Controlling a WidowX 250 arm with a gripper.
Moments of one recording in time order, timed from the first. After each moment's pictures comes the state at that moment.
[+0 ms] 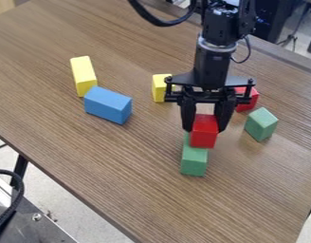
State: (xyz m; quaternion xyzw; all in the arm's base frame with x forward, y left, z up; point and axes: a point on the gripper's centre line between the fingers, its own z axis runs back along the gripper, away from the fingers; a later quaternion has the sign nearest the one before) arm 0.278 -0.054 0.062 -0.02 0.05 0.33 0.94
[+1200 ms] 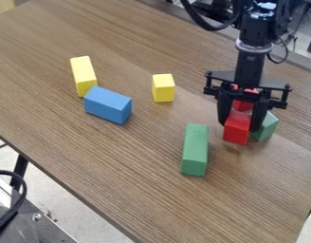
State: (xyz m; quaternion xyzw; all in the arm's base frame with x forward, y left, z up) arm 0.322 -0.085 0.047 -0.07 0.04 0.14 0.99
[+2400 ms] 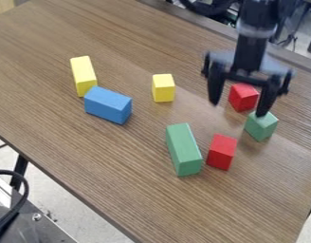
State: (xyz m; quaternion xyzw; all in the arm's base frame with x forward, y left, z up) arm 0.319 -0.084 0.095 -0.04 -0.04 0.10 0.99
